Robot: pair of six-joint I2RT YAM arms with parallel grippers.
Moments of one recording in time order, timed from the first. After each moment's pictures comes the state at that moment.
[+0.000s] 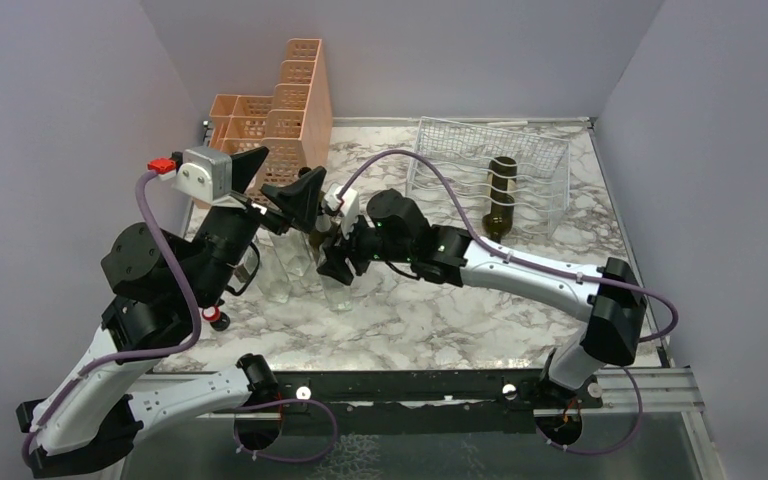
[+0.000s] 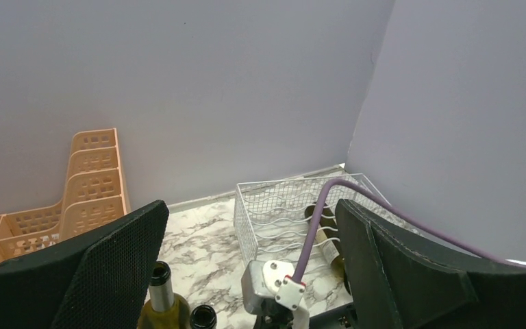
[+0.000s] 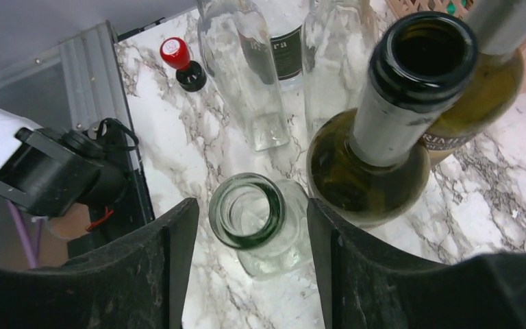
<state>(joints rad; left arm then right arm) -0.97 0.77 1.37 -0.29 -0.46 0.03 1.08 1.61 1.36 -0.13 -0.19 0.06</state>
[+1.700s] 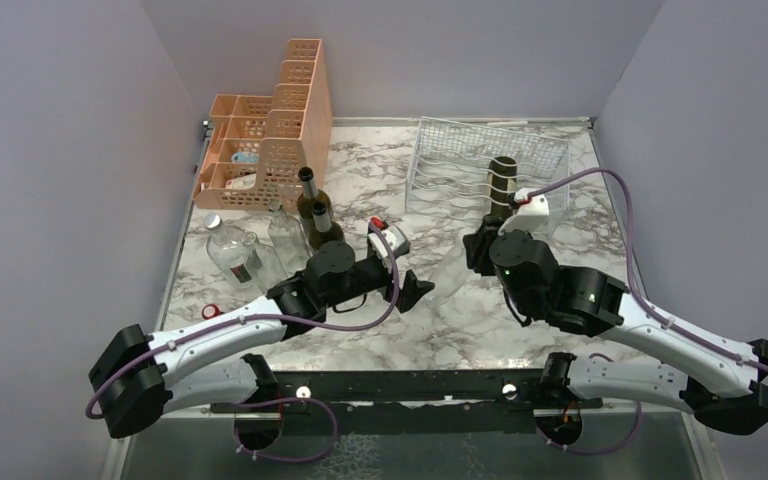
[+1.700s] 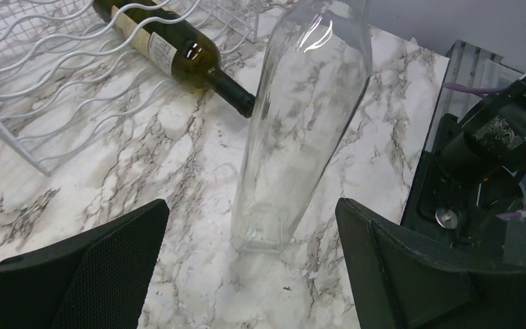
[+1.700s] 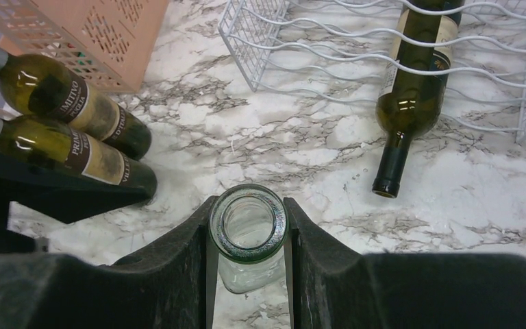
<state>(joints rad) -0.97 1.02 0.63 0.25 0.12 -0.11 1.11 0.93 1.05 -0.63 0.82 0.64</state>
